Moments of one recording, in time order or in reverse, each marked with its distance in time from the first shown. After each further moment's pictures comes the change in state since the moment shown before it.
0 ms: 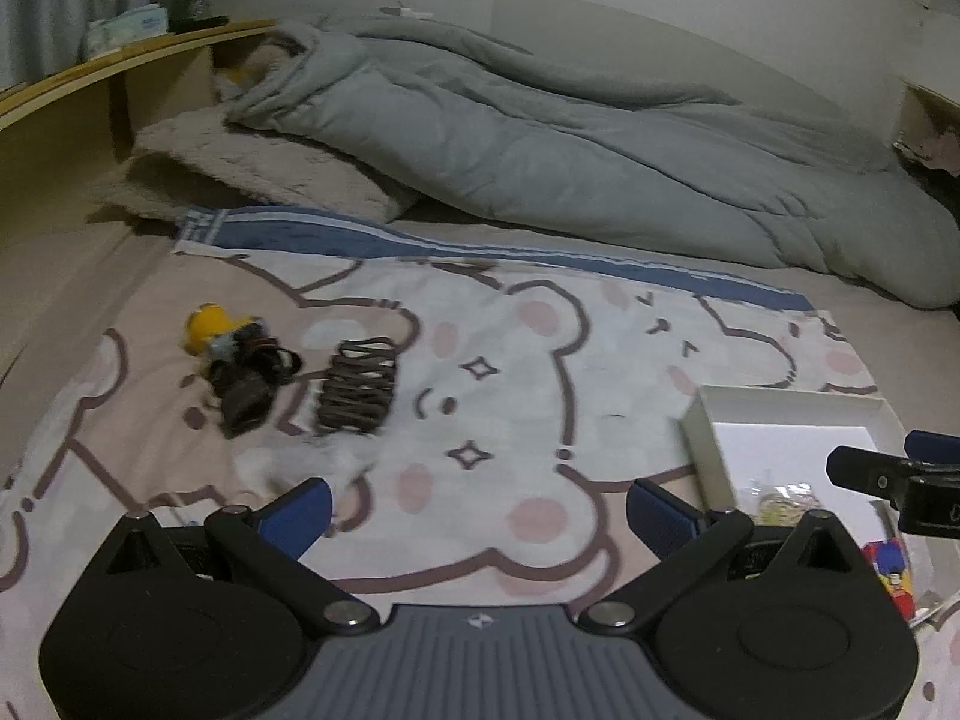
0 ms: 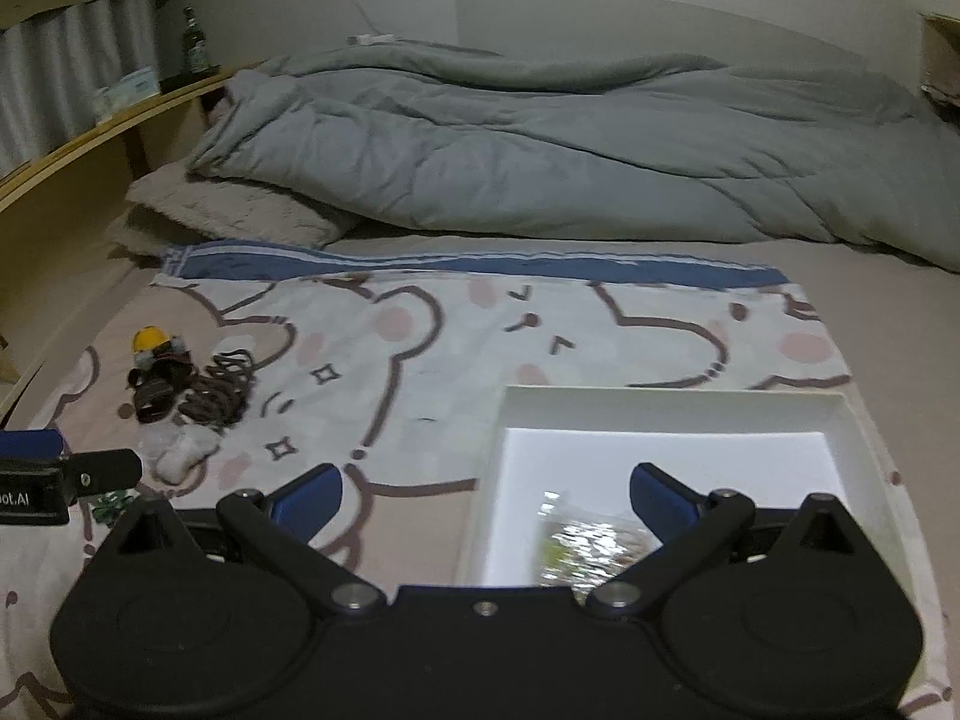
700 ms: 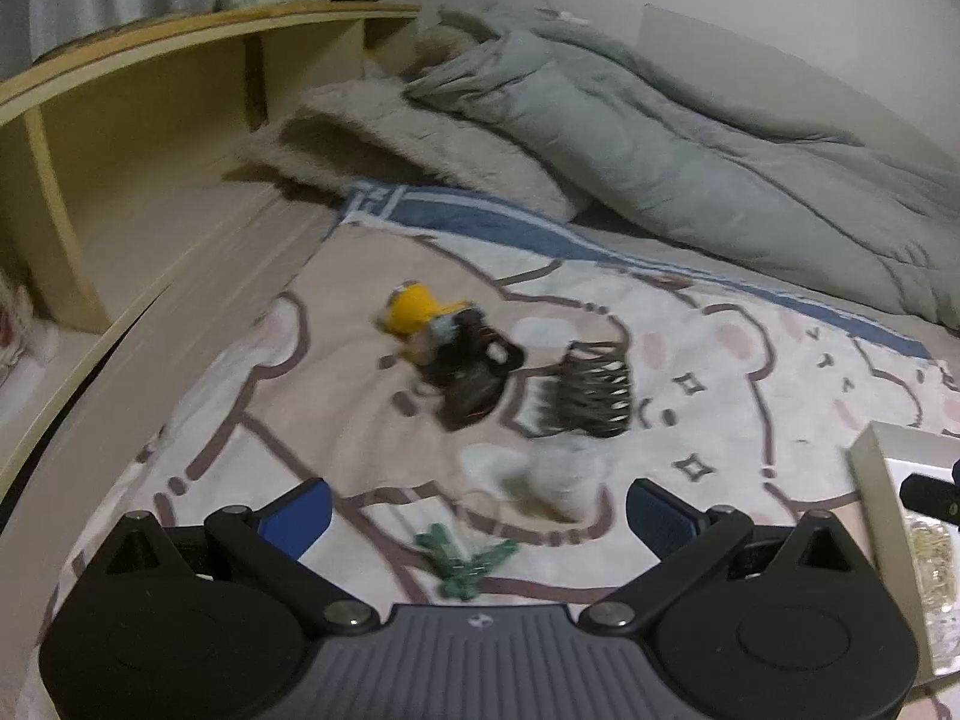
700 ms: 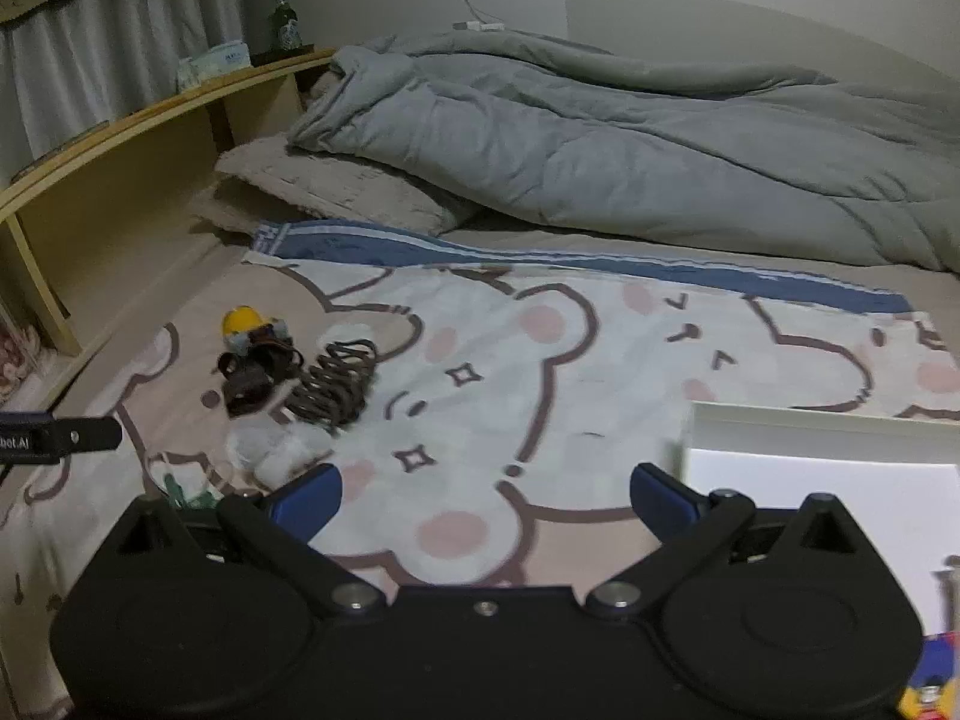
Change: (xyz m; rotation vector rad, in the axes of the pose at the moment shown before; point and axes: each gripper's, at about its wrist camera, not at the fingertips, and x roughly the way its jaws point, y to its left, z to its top) left arm 0.001 0.140 -0.012 -0.109 -0.006 0.153; right arm 0.041 0.089 -0.002 -0.056 -0.012 0.141
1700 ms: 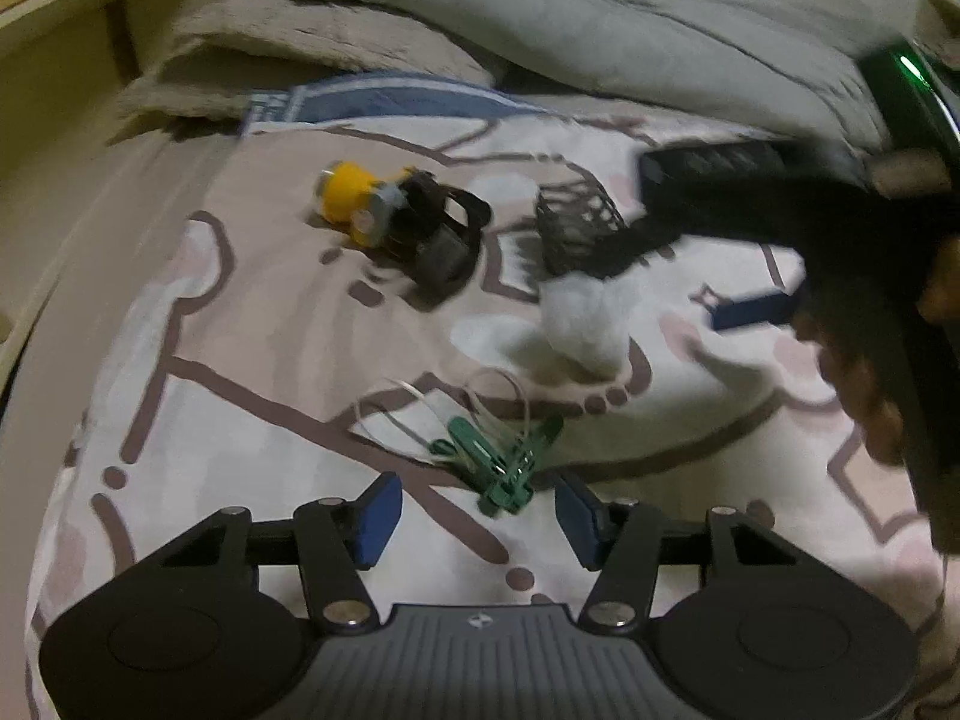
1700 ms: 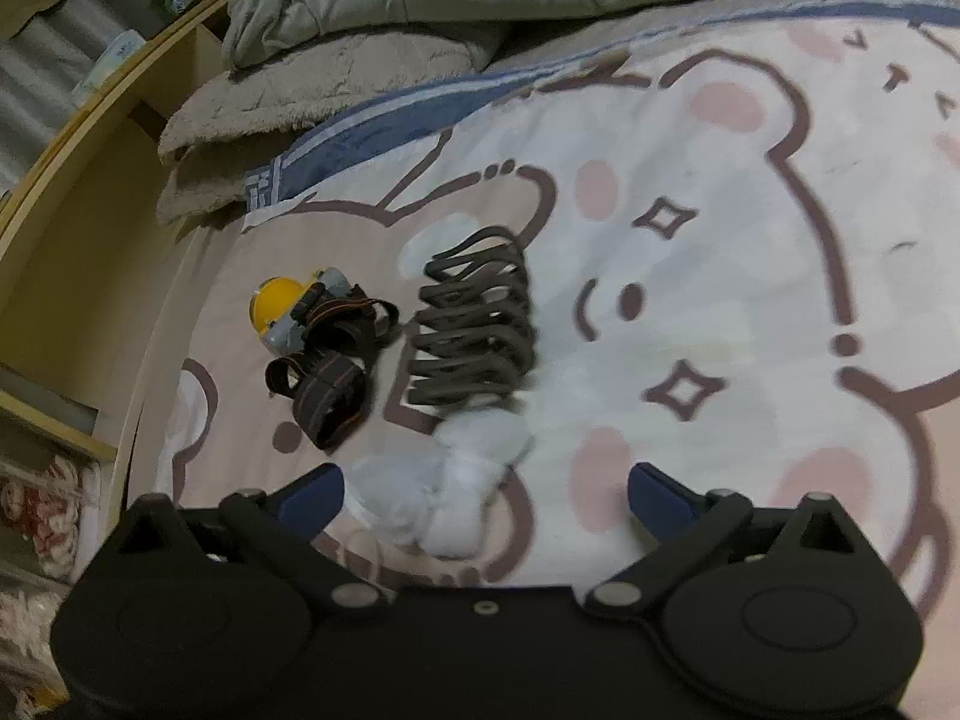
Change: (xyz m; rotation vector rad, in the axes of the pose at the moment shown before) left arm 0.065 0.024 -0.035 0.261 0.183 -0.146; right arm 0.175 0.090 0.012 0.432 0.288 0.162
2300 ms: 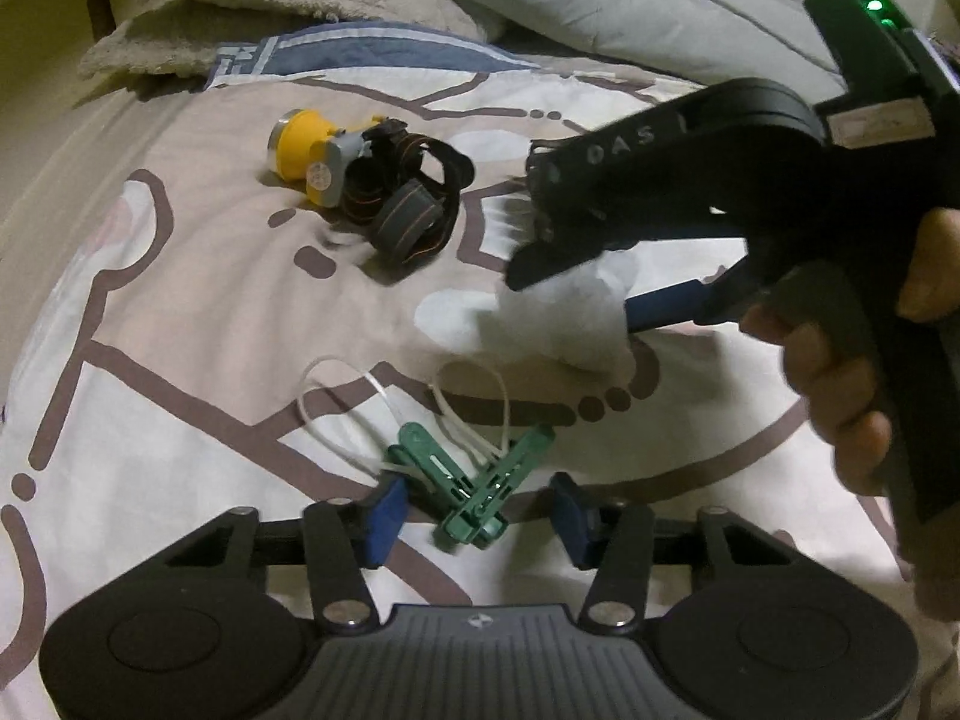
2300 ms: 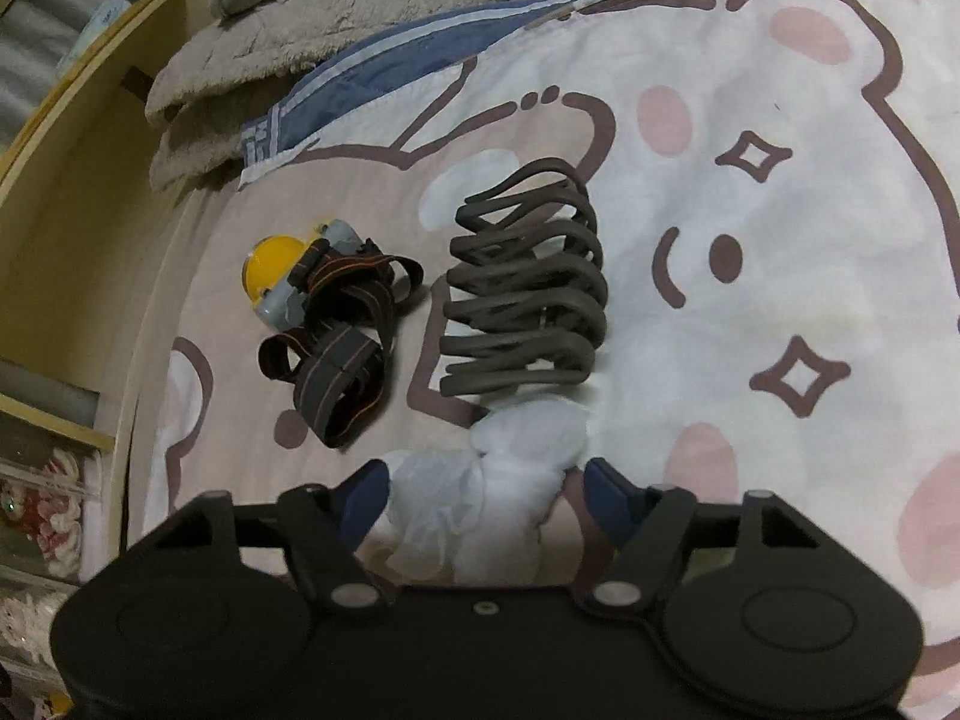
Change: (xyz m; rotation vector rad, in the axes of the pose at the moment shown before) left arm 0.048 -0.004 0.010 -0.047 0.063 -0.010; right arm 0.052 0.013 0.006 0.007 0.096 0.028
